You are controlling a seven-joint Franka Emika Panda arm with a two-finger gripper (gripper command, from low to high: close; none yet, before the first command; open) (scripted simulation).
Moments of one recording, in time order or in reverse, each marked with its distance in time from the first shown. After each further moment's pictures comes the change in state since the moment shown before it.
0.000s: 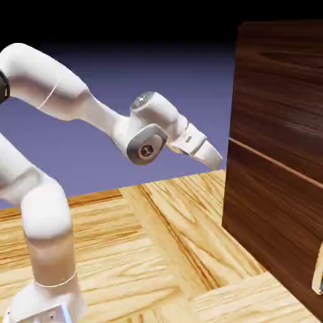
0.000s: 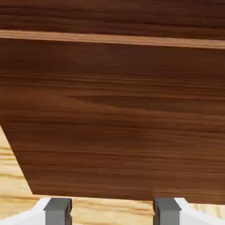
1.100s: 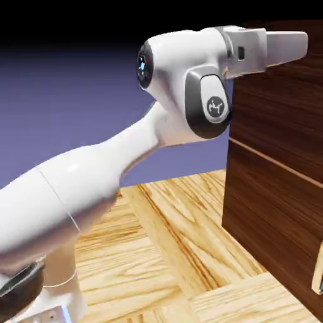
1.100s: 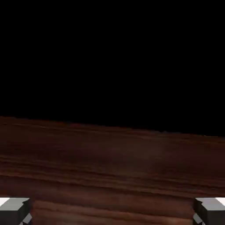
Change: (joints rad) arm 1.023 -0.788 -0.973 0.661 -1.435 -0.182 0.326
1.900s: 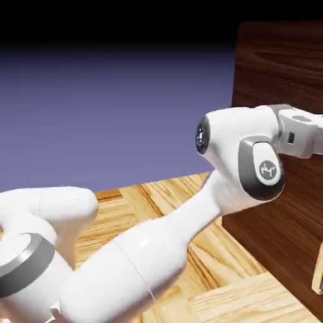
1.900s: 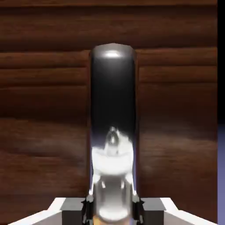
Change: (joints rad) arm 0.067 -0.179 -0.098 -0.055 -0.646 -0.220 0.462
